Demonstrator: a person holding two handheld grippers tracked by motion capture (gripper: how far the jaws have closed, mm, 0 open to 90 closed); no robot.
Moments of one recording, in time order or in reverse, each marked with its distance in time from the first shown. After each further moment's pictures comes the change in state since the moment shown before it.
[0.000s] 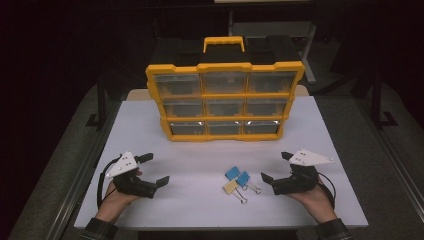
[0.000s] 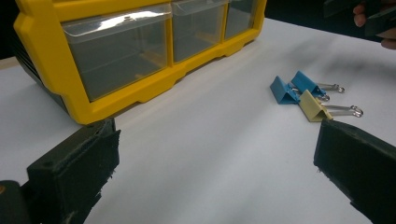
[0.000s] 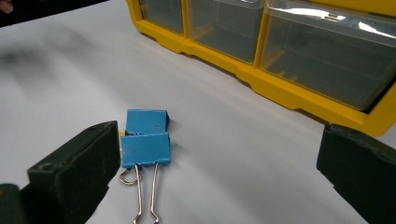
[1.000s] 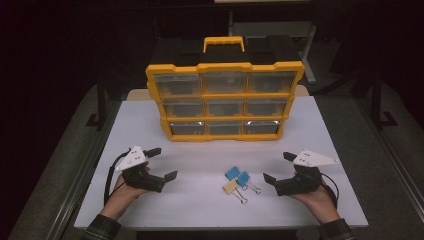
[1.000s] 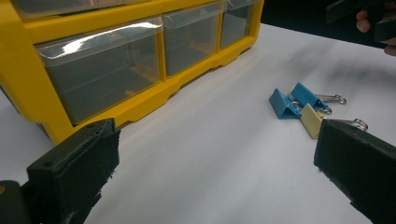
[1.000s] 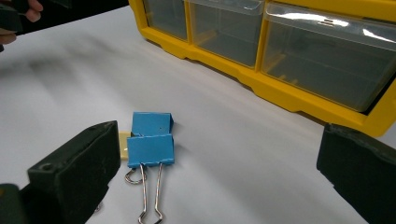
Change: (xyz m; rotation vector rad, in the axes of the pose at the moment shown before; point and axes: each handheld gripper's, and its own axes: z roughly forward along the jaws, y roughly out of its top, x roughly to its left) left arm -0.002 0.014 0.023 -0.013 -0.021 0.018; right arm -0.003 -0.002 -0.007 -0.021 0.022 0.007
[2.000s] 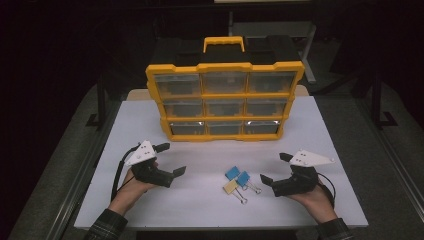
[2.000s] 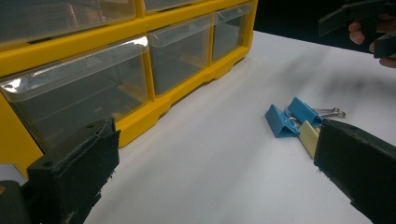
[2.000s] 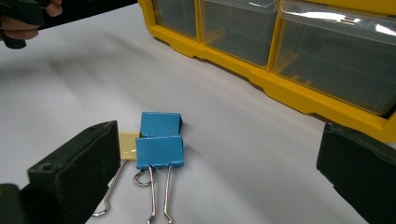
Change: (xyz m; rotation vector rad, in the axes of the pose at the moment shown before) left arm -0.003 0.013 0.021 -0.021 -0.025 0.017; right arm 0.004 0.001 0.007 0.005 0.027 -0.003
